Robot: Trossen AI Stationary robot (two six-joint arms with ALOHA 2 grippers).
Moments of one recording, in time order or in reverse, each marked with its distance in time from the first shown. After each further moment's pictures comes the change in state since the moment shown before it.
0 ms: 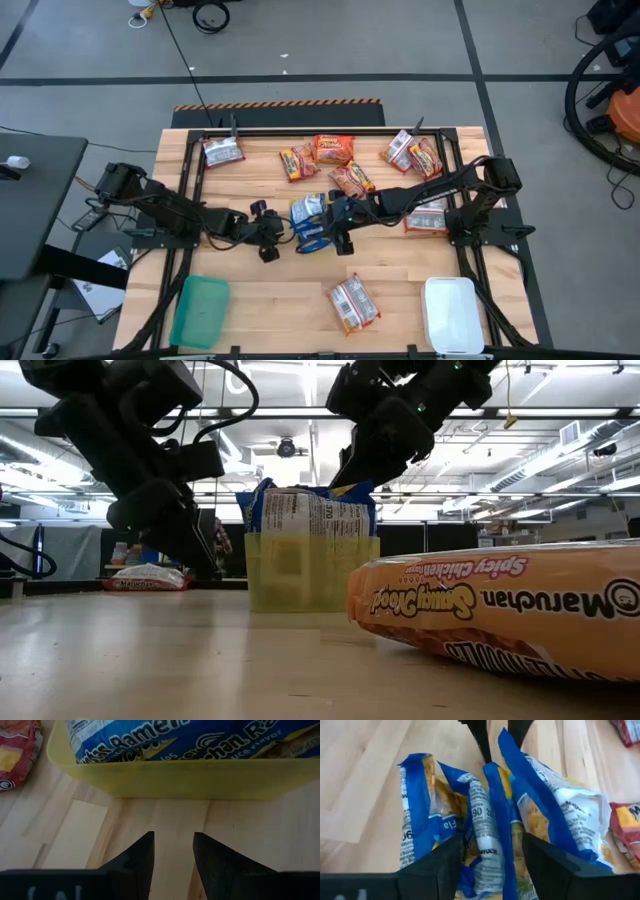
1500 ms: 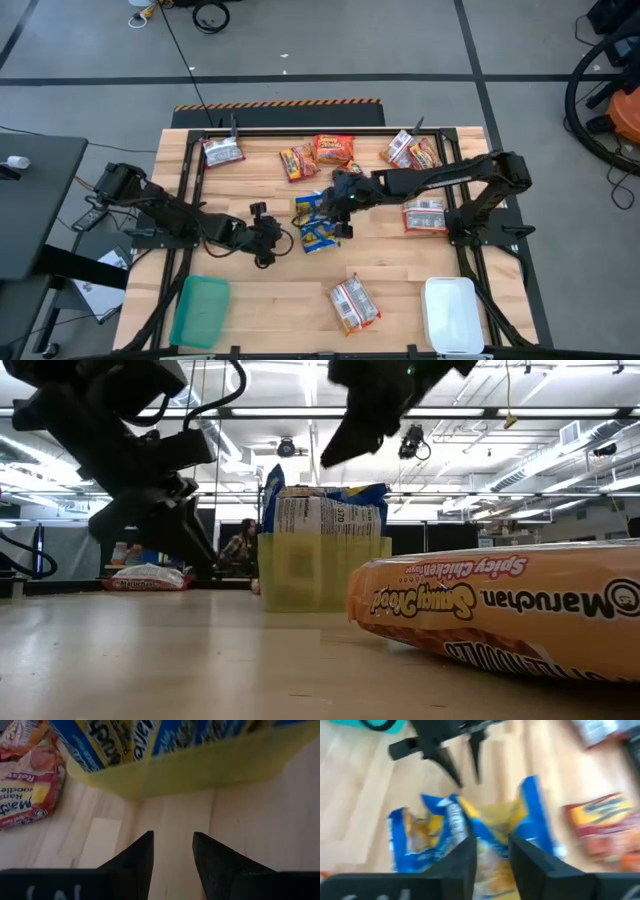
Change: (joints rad) left arm -0.080 -0.004 0.000 -0.017 -0.145 0.136; right arm -0.071 -0.086 0.149 -0.216 -0.029 0.058
